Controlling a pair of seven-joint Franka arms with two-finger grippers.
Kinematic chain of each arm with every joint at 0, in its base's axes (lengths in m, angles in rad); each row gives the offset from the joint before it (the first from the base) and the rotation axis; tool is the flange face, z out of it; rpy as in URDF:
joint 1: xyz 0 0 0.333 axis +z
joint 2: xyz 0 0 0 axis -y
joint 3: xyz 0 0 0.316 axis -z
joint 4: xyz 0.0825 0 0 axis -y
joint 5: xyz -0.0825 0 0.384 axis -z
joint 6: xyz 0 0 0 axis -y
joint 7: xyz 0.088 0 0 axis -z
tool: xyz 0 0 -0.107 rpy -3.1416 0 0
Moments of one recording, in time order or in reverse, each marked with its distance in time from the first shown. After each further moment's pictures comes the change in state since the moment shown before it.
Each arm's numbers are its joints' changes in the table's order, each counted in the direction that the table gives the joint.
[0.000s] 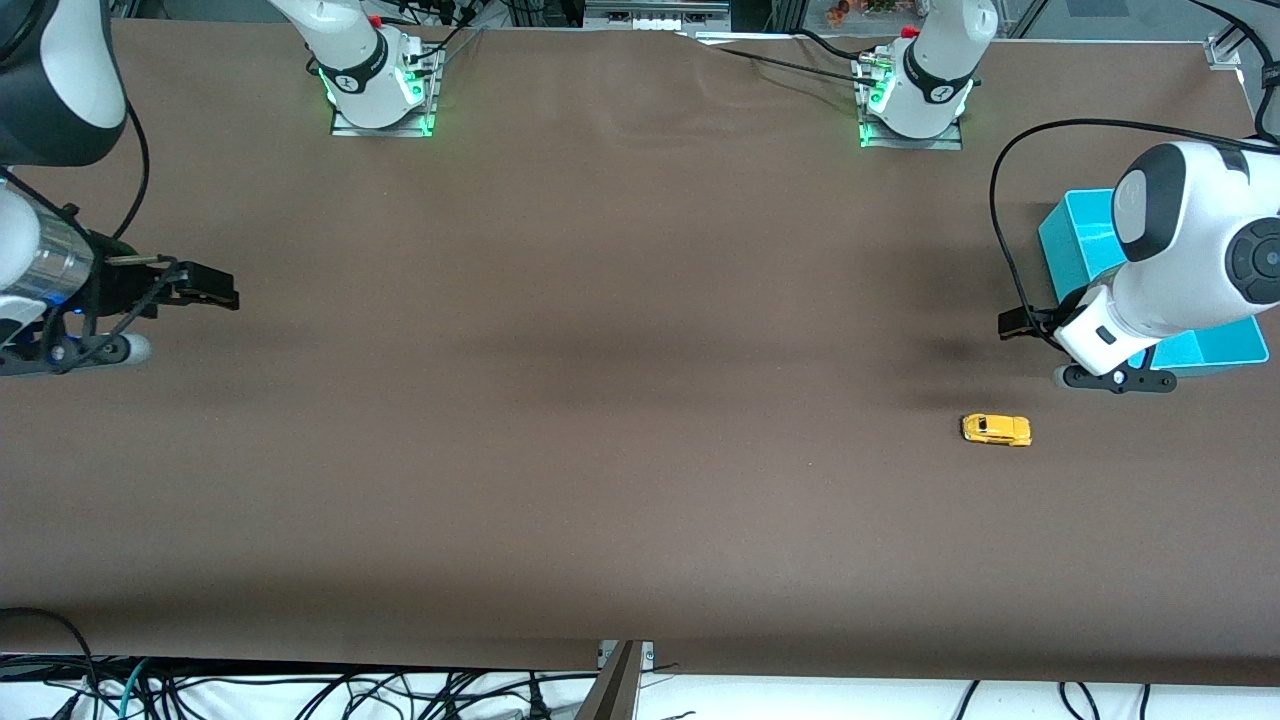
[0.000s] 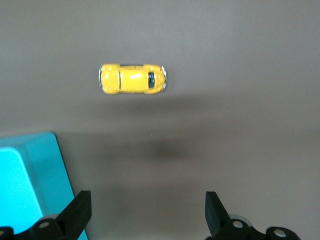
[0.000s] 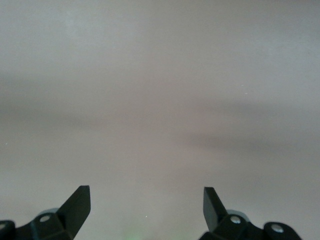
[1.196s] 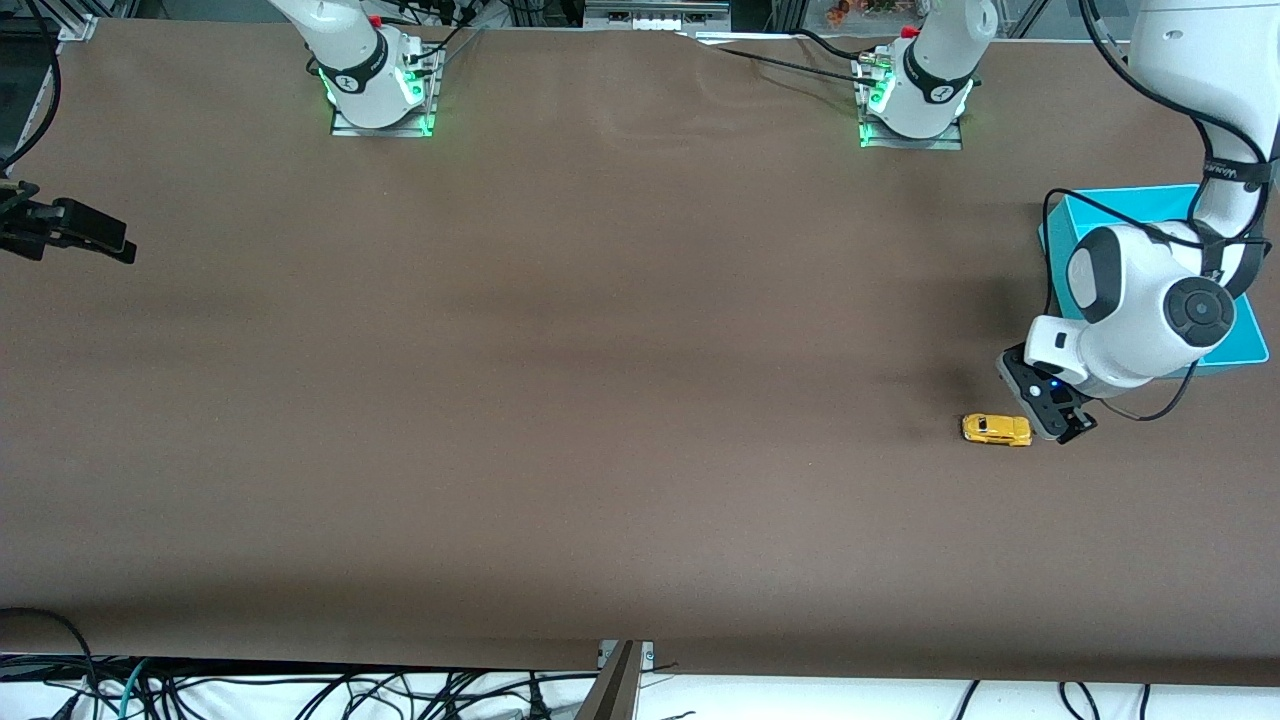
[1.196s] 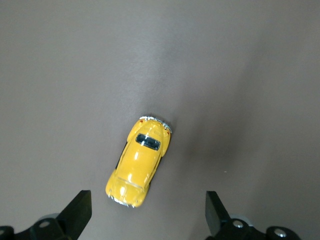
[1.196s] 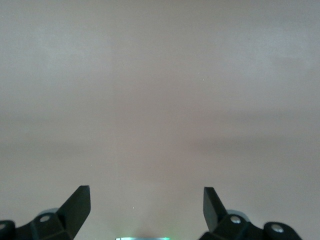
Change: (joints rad) left arm 0.058 -0.240 -0.002 -0.038 -0.001 0.456 1.217; right arm 0.011 0.151 0.115 -0.043 0.012 -0.044 0.000
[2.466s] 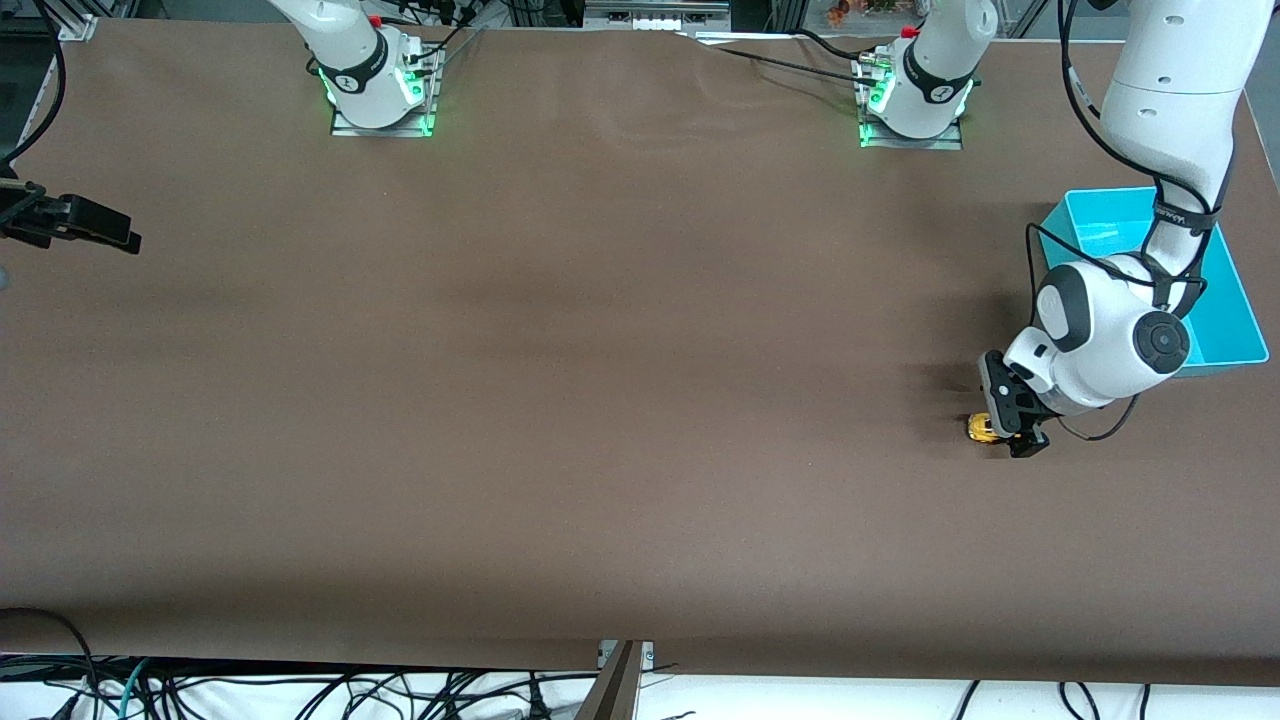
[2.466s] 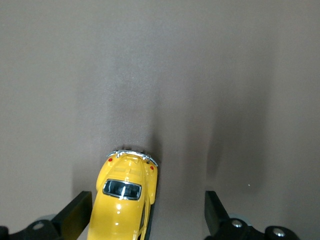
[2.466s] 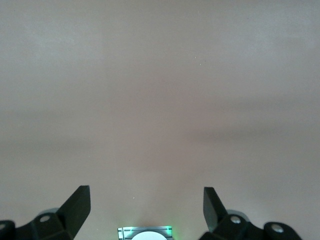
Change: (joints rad) left arm 0.001 -0.140 -0.018 0.023 0.175 0.097 0.370; right arm -0.003 0.008 0.018 -0.035 0.000 -0.022 0.017
